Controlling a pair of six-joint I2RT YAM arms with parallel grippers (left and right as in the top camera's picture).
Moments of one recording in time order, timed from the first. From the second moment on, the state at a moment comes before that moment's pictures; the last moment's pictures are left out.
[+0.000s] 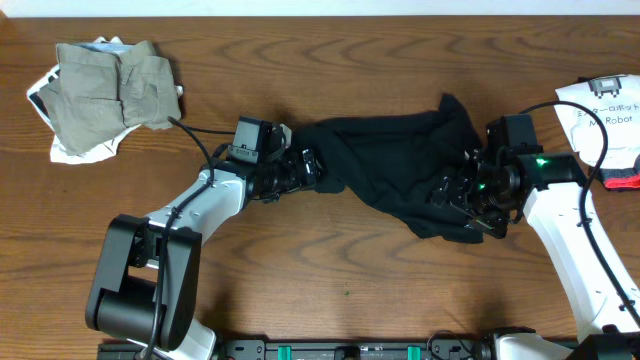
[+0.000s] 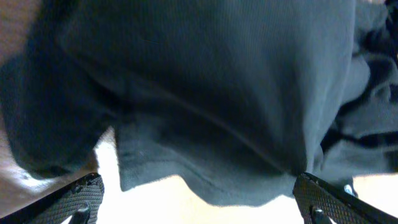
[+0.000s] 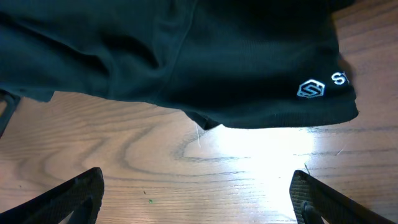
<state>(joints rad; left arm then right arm) -0.27 1.73 0.89 -0.22 0.49 -0.59 0.09 1.40 1.03 -1.07 -0.27 0.55</state>
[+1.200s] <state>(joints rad) -0.27 1.79 0.90 -0.14 0.42 -0.65 0.17 1.40 0.85 -0.96 -0.29 0.82</state>
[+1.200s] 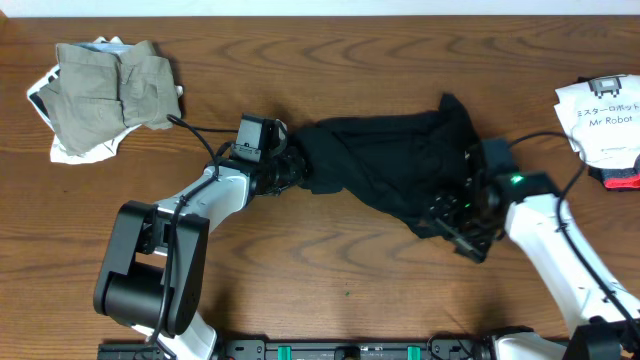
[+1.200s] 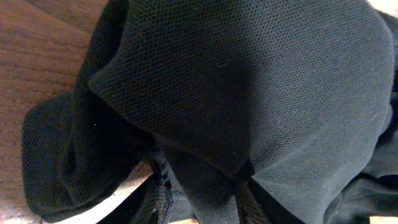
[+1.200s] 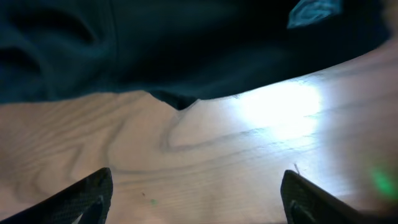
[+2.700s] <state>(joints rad) -0.27 1.79 0.90 -0.16 0.42 -0.65 0.28 1.47 0.73 -0.77 -0.18 1.25</state>
